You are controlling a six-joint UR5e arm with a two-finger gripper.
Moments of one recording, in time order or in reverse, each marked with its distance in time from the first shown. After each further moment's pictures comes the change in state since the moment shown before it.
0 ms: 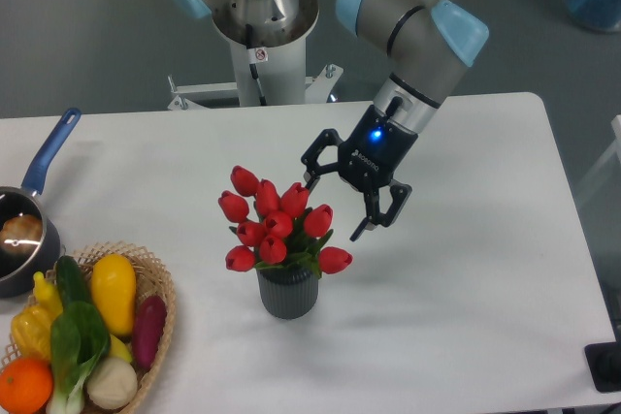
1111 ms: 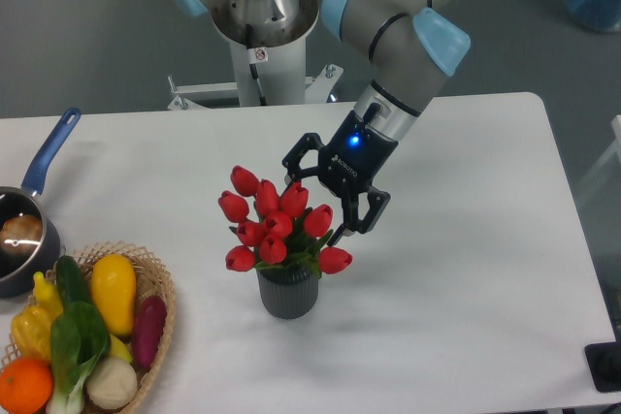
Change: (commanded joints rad) arm -0.040 -0.023 -0.003 0.008 0.002 0.103
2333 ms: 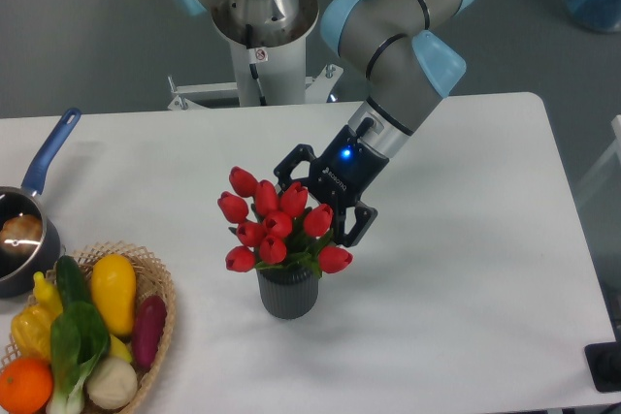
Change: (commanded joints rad) arm -0.012 -0.028 0.003 0.000 -0.074 -0.009
